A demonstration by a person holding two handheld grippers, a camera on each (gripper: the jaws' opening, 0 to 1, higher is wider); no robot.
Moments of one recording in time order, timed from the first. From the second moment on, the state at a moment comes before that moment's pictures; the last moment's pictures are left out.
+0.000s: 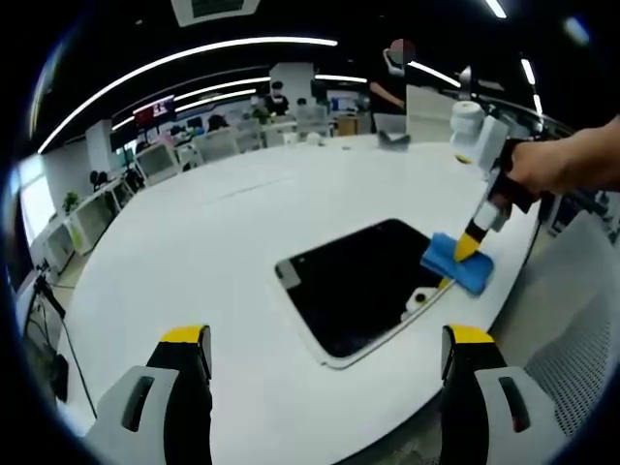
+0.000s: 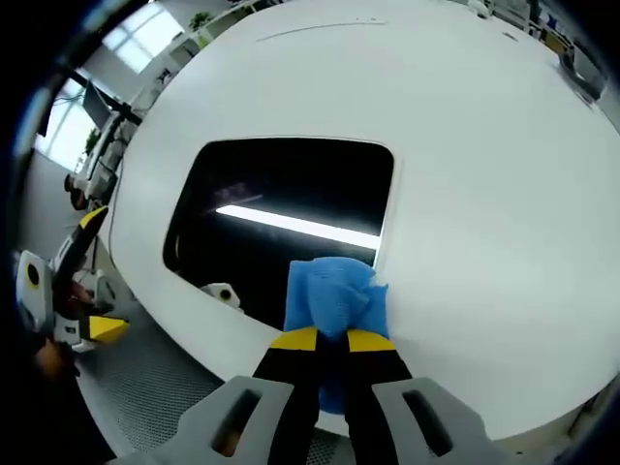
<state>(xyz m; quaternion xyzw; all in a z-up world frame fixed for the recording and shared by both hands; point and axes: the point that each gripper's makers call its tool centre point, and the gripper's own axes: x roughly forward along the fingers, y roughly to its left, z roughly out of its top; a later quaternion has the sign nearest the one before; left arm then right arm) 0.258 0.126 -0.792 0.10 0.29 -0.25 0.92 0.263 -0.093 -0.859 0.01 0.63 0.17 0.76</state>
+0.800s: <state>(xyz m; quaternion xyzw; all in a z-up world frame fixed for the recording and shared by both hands) 0.259 0.128 -0.793 0.10 0.28 -0.25 0.92 0.266 -0.071 -0.860 0.01 0.63 0.17 0.76</state>
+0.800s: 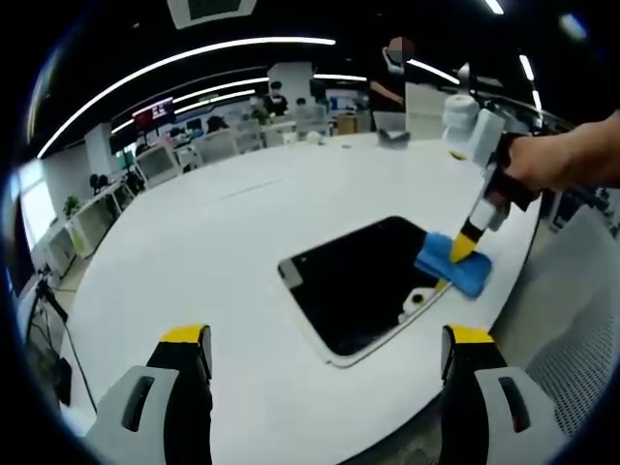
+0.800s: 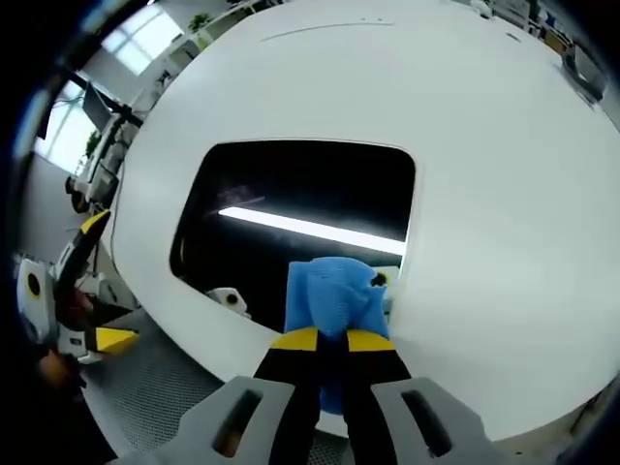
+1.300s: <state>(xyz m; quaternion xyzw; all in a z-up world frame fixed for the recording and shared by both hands) 0.259 0.128 -0.793 0.11 0.28 -0.25 0.92 0.272 -0.040 -0.862 0.00 0.62 0.18 0.76</state>
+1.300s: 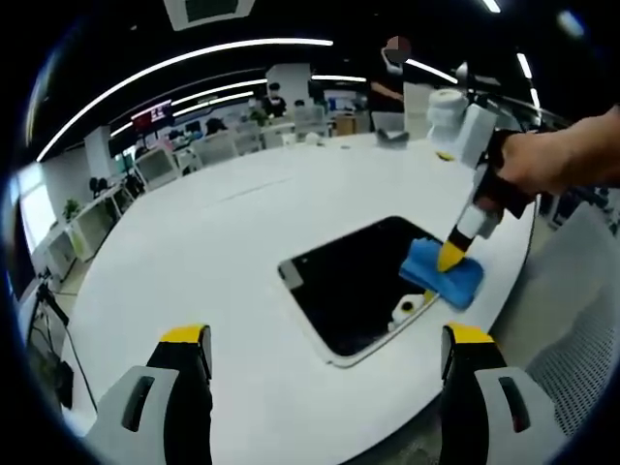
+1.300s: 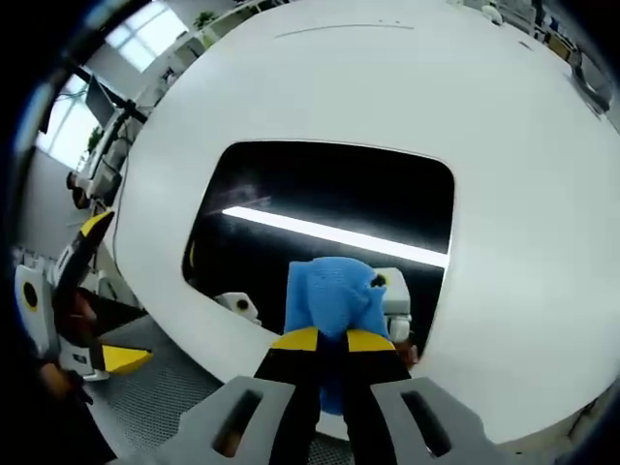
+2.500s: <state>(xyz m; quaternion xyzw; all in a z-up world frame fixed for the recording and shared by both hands) 0.260 0.132 -0.794 0.11 0.28 -0.26 0.92 0.272 0.043 -0.857 -0.01 0.62 0.22 0.76</state>
